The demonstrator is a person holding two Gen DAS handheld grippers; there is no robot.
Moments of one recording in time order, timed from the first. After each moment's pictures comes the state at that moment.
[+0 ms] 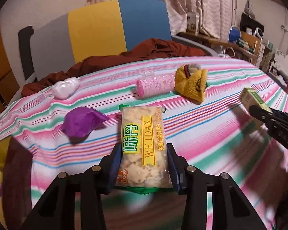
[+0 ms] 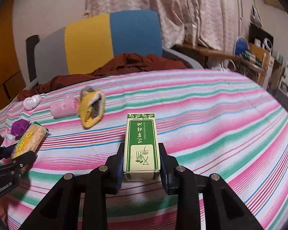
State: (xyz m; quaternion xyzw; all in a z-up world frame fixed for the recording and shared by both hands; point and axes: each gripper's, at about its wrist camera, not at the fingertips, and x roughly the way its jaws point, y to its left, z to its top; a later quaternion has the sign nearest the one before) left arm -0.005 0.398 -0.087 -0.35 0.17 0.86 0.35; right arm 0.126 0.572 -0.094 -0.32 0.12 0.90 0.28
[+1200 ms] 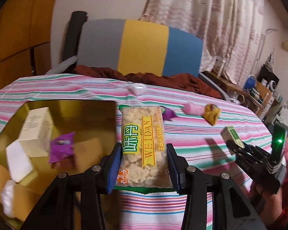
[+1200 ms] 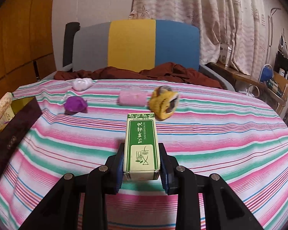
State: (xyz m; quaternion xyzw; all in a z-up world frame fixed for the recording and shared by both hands) left arm 0.010 0.200 -0.023 -0.34 0.01 0.90 0.29; right arm 0.110 0.458 -0.085 -0.32 0.05 0.93 0.19
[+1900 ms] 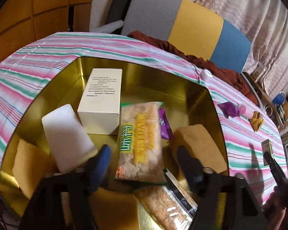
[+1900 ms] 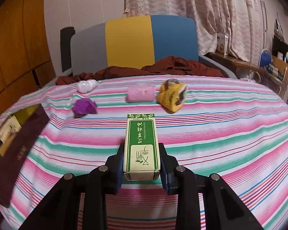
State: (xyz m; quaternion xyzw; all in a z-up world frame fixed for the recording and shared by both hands) left arm -0.050 0.091 -0.059 -0.45 -0.05 0.87 0.17; right arm 0.106 0.443 -0.082 -0.31 0.13 0.92 0.19
